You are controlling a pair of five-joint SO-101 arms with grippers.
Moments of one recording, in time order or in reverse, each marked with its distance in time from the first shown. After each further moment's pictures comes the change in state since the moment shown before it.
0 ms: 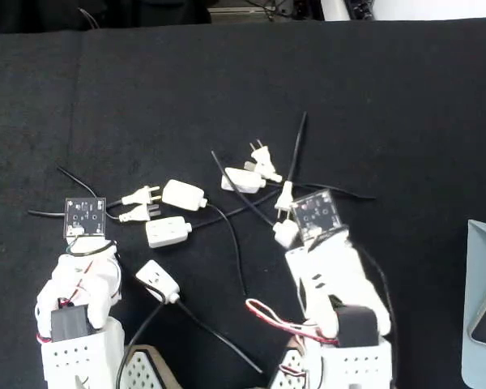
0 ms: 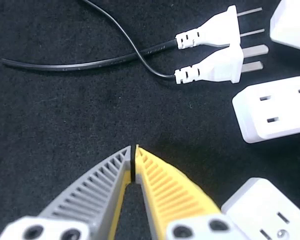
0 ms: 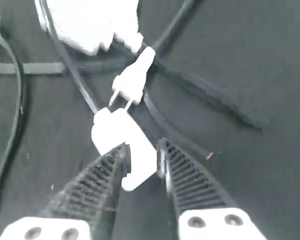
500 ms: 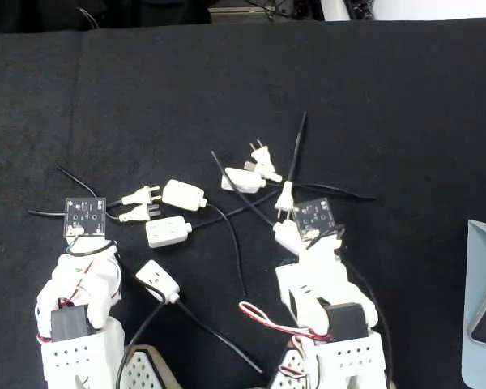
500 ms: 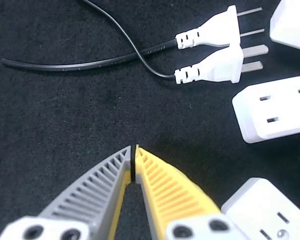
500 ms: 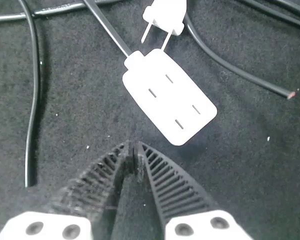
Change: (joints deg) left arm 0.0 0.0 0.0 0.0 0.0; right arm -5.5 0.0 9.6 7.2 -16.1
